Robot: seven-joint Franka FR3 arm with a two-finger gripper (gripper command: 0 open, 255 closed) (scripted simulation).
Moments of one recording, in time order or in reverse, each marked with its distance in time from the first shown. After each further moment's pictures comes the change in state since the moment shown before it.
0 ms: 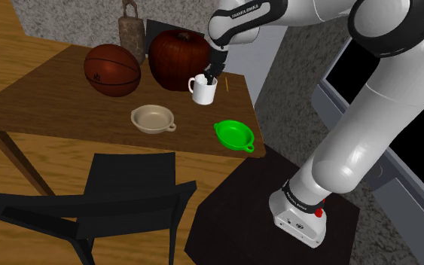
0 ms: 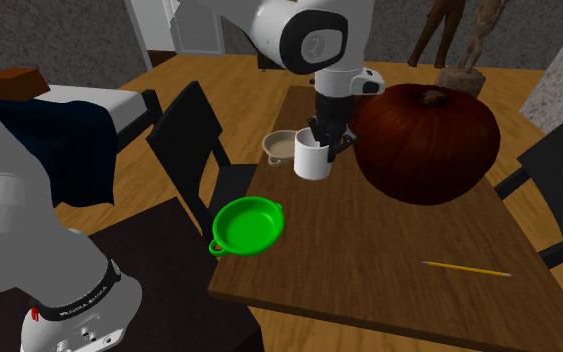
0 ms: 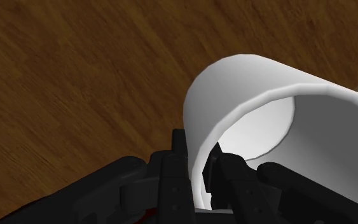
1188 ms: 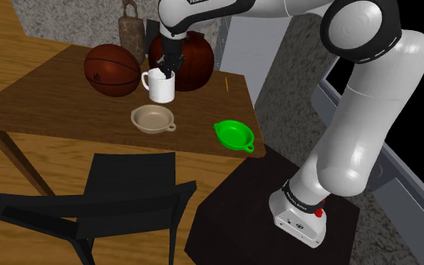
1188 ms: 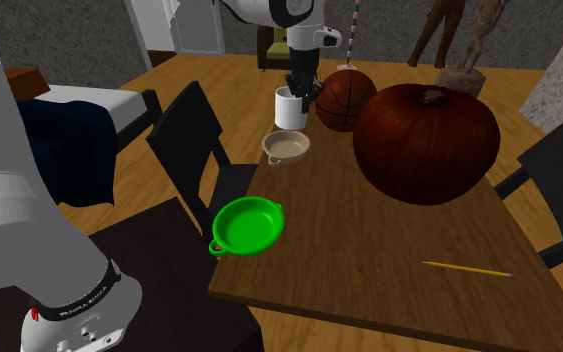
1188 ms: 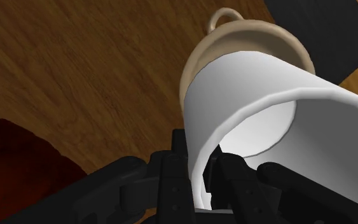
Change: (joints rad) arm 0.173 0.167 0.131 0.326 -0.018 -0.159 0.316
